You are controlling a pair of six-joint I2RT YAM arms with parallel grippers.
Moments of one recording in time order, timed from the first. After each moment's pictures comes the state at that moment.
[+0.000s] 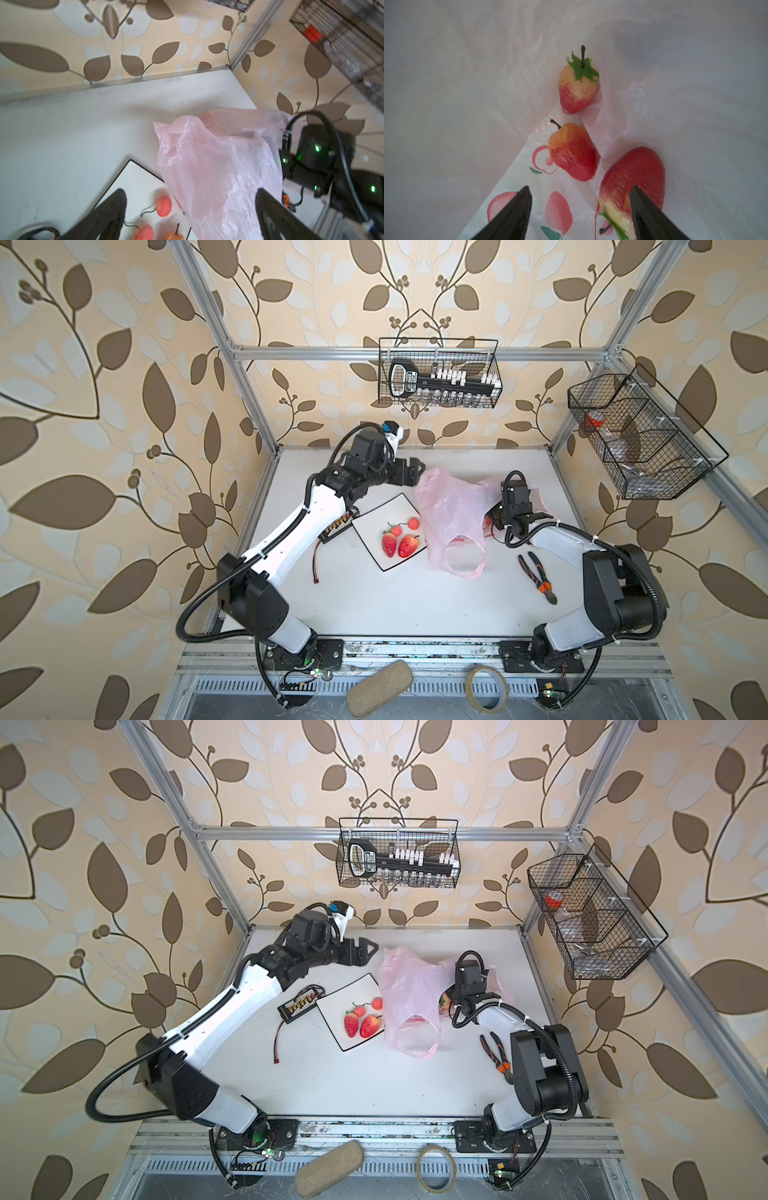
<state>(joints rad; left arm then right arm) -0.59 1.47 1.46 -0.47 0.16 -0.22 0.16 1.55 0.84 -0.02 0.03 0.99</state>
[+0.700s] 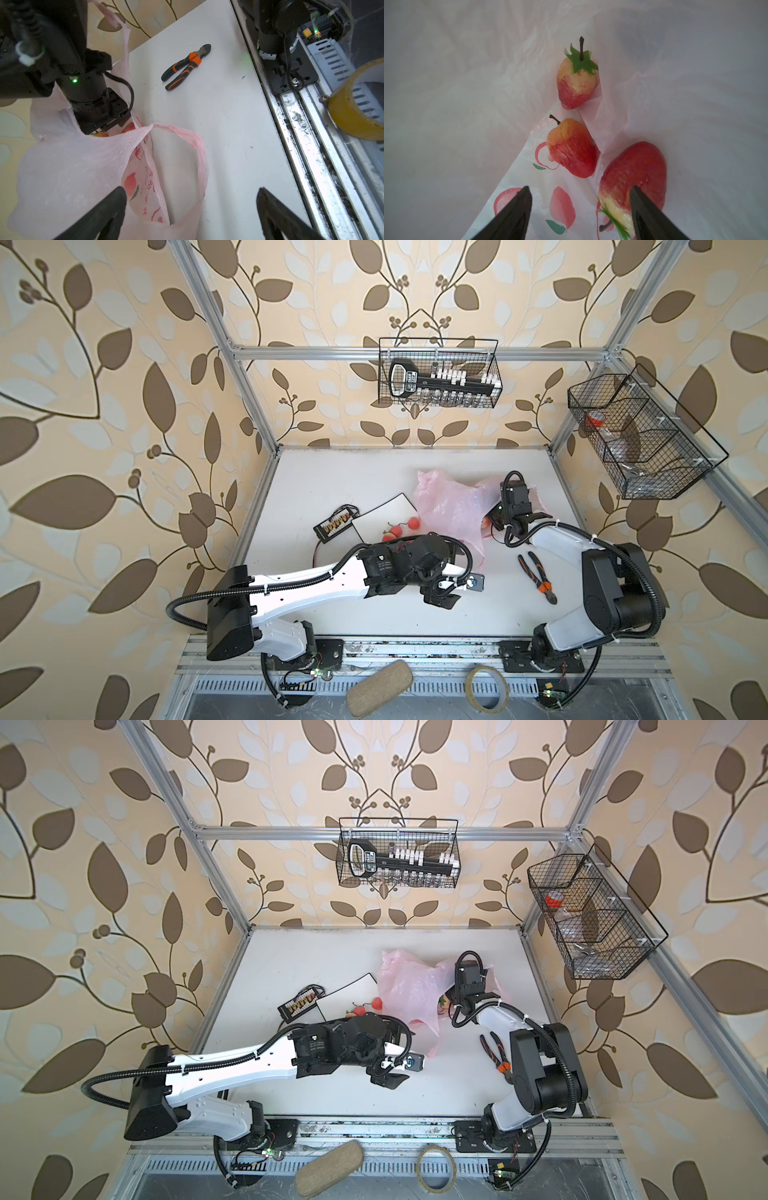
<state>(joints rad) -1.18 1.39 1.09 -0.38 0.07 0.72 0.16 1.55 0.84 -0.02 0.02 0.98</state>
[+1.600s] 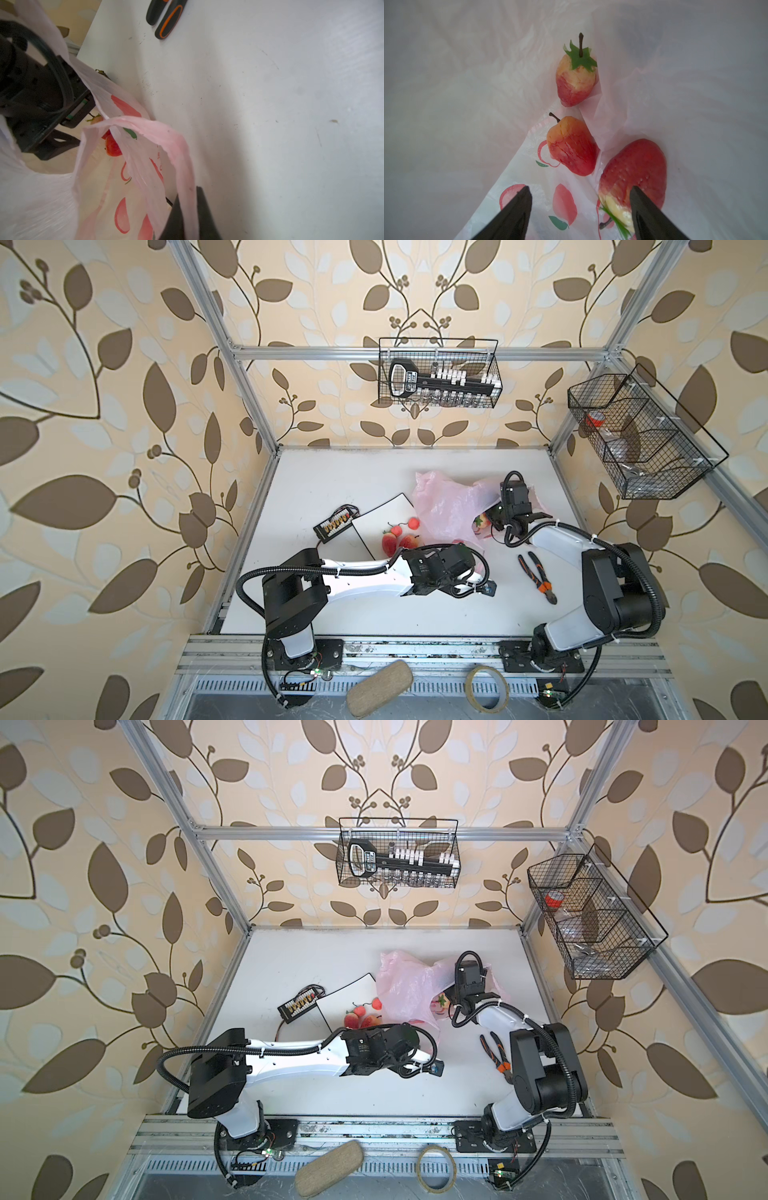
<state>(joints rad) -1.19 1.69 1.15 -0.26 -0.19 0.86 0.16 1.55 0.84 -0.03 0.01 0.98</state>
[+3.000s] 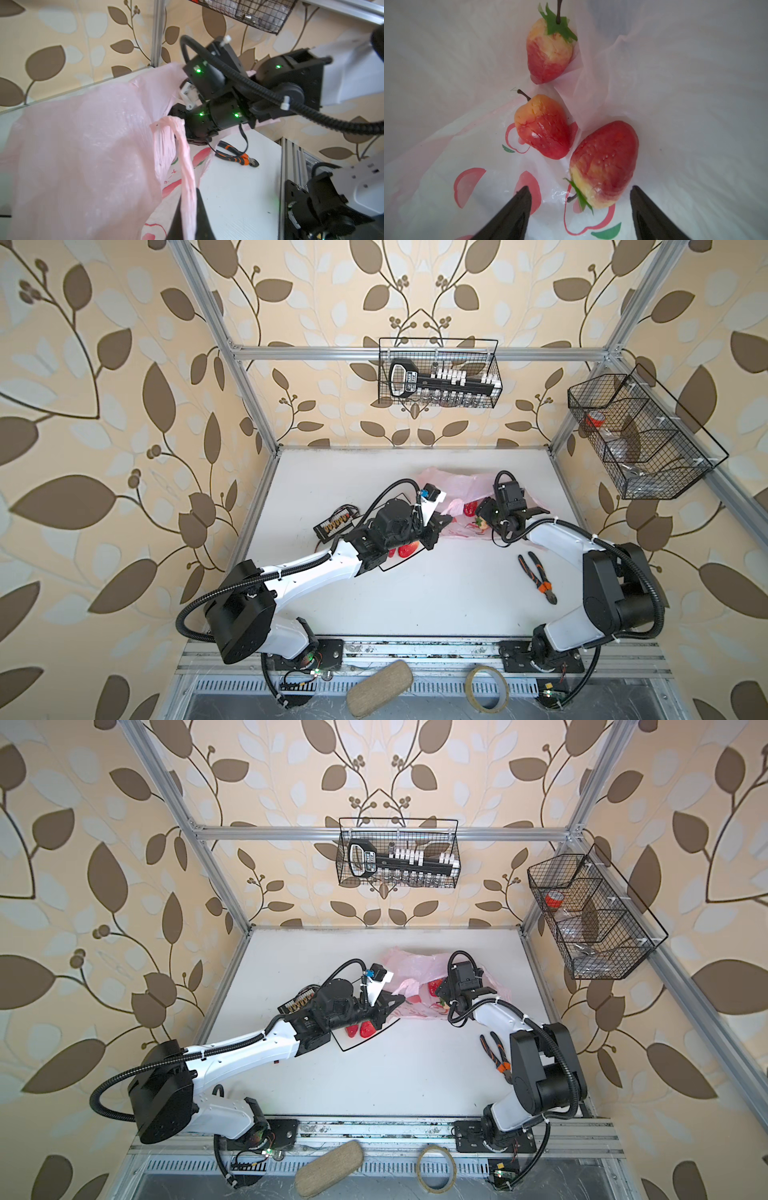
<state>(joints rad) -0.86 1.41 0.91 0.24 0.26 -0.18 0.21 1.57 0.91 -0.28 0.11 0.88</state>
